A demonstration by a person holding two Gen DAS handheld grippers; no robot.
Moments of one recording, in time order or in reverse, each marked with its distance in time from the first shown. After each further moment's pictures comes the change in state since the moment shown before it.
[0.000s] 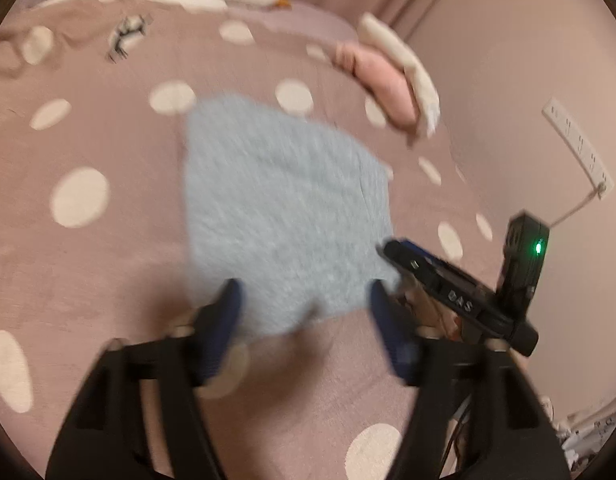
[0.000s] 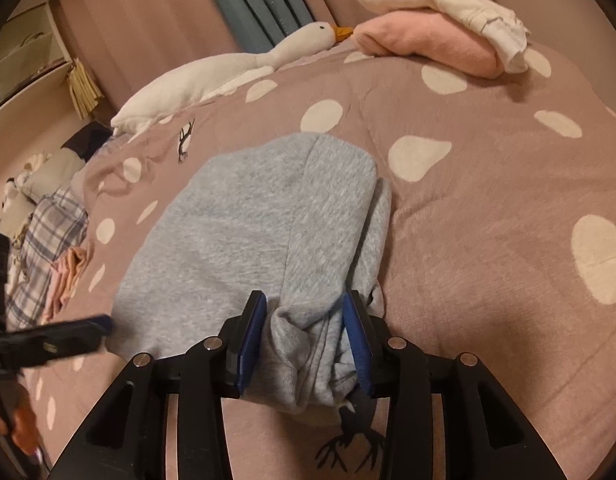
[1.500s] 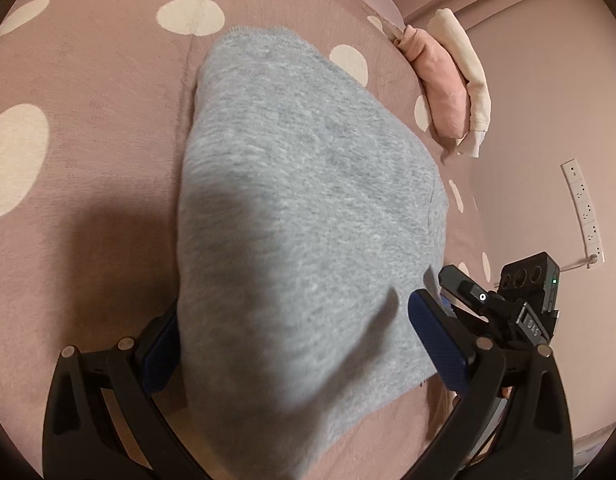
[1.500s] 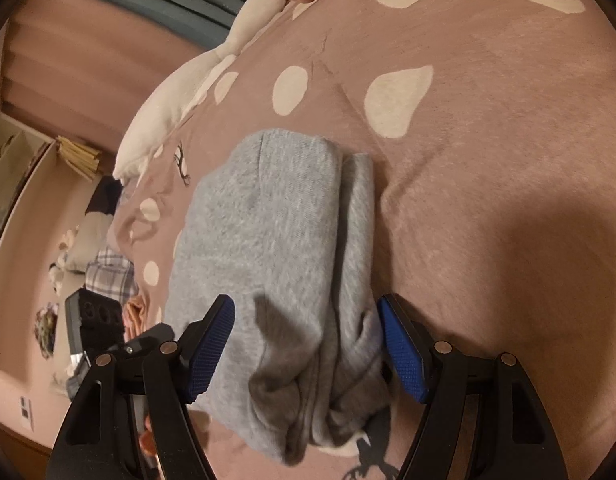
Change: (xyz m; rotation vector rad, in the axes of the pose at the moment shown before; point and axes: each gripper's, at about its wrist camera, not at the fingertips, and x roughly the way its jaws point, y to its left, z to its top) left arm 0.101 0.058 0.027 -0.240 0.168 -0.129; right arm 0.038 -0.047 0.014 0.370 0.185 0.255
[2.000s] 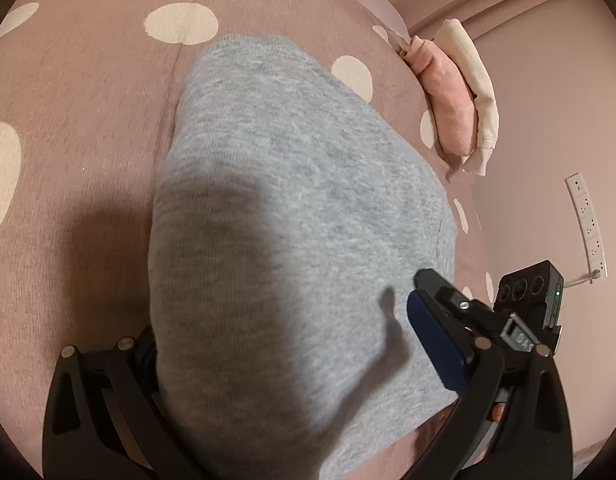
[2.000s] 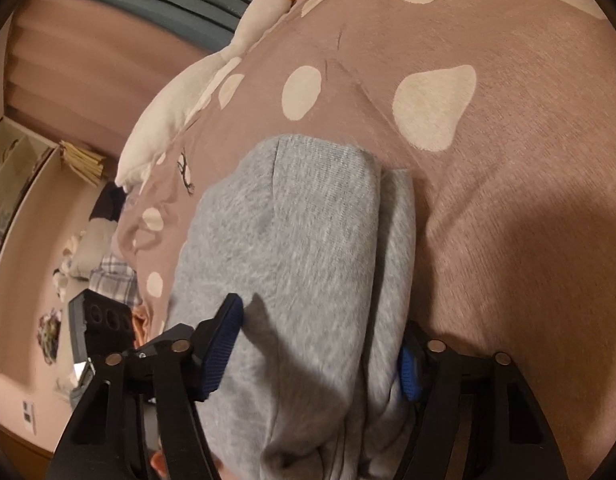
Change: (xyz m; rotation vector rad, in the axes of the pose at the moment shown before) left arm 0.013 -0.002 0.016 -0.021 -0.044 -0.002; right arm 0.018 0.007 0.008 -0.004 -0.028 -0.002
